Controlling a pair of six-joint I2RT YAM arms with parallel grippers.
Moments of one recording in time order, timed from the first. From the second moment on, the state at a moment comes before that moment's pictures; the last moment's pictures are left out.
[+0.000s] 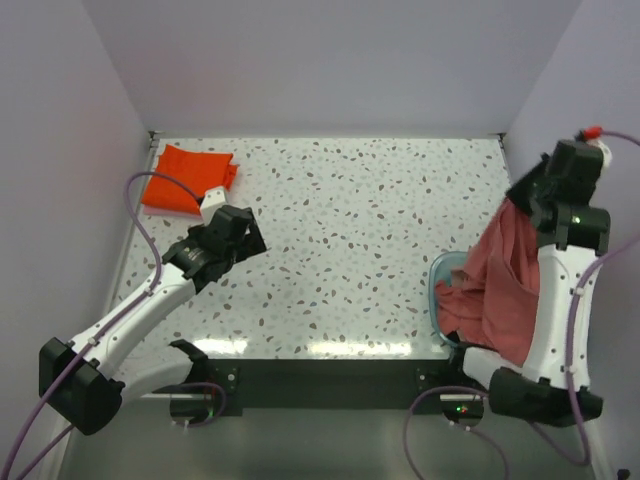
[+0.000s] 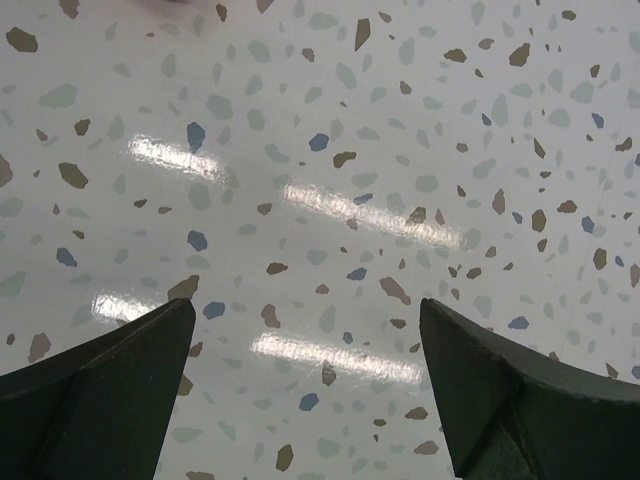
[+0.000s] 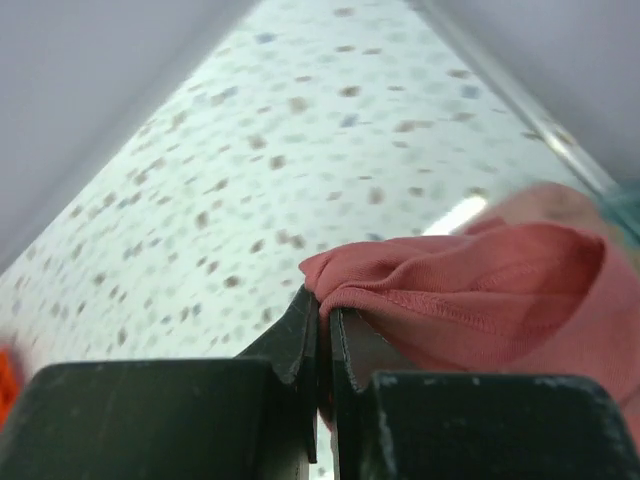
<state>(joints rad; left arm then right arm) -0.54 1.07 0.88 -0.66 -0.49 -0.75 -0.31 1.09 1.45 -0.96 0.14 0.53</state>
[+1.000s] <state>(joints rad) -0.54 0.95 0.91 -0.90 -0.64 -0.89 0.41 1.32 1.13 -0.60 0.05 0.39</state>
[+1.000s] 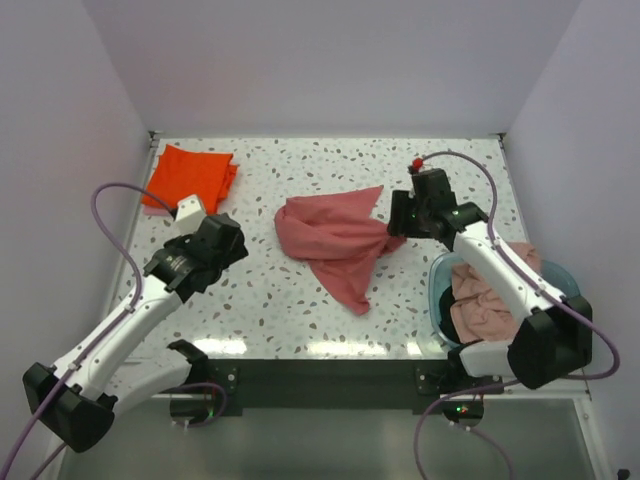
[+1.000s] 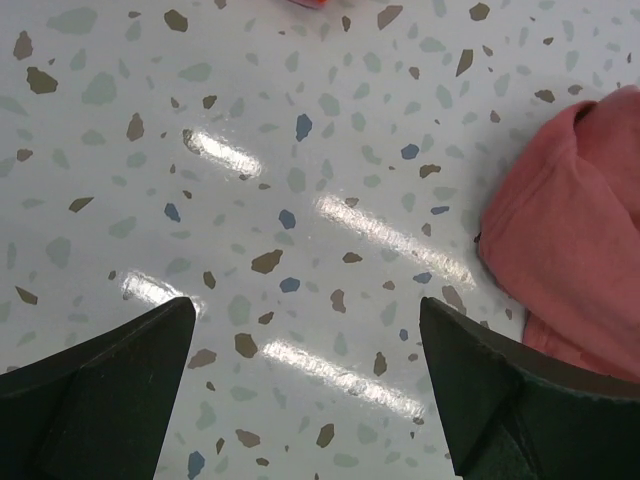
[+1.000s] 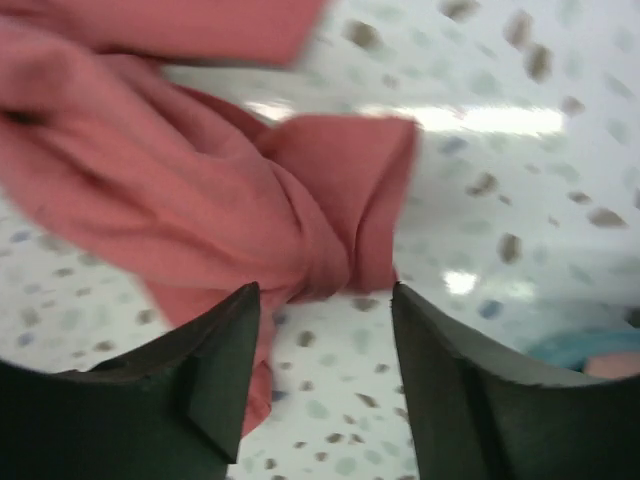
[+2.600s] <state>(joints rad) -0.39 1.70 1.00 -0.06 0.13 -0.56 1.06 1.58 0.90 -0.66 0.38 0.74</state>
